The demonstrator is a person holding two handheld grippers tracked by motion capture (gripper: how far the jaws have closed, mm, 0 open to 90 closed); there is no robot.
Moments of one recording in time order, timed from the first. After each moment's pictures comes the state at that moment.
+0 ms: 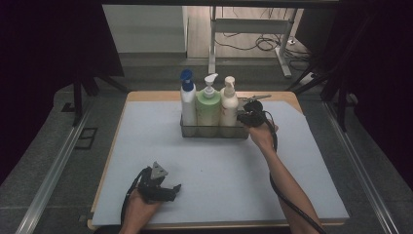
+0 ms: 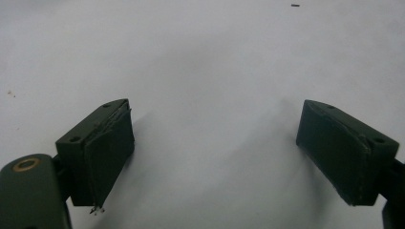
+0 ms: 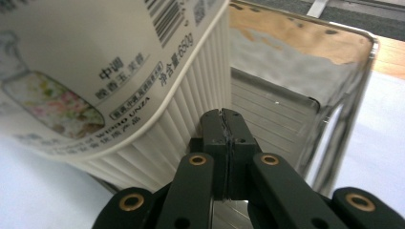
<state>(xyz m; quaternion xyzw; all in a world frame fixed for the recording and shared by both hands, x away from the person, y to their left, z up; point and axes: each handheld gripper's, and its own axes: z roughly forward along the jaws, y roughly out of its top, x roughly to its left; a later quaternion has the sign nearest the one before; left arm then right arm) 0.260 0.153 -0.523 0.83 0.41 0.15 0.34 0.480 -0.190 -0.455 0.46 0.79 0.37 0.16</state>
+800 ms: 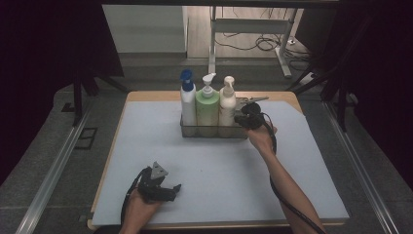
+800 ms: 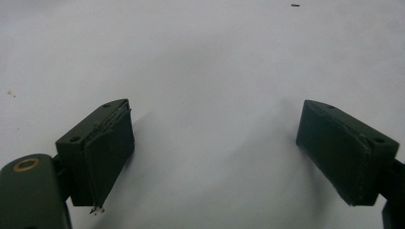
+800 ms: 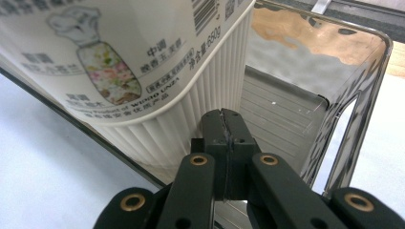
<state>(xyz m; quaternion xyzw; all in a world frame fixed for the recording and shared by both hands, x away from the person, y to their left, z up) 0.260 0.152 -0.523 0.83 0.41 0.15 0.33 0.468 -0.183 -0.451 0.45 0.80 0.36 0.17</state>
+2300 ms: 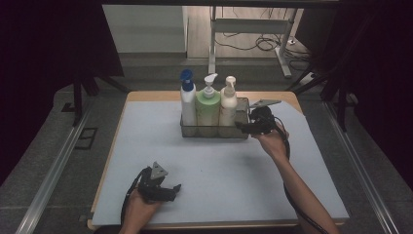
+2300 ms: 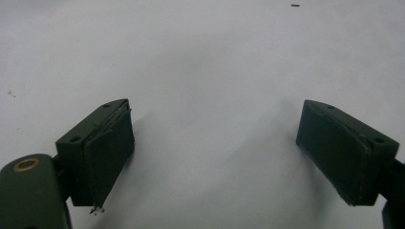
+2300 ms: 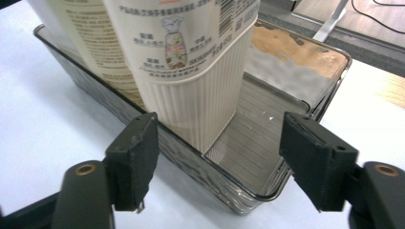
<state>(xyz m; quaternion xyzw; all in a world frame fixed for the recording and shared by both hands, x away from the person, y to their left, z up) 0.259 0.152 -0.523 0.83 0.41 0.15 0.34 0.435 -0.208 -0.429 0.40 0.81 0.39 0.19</state>
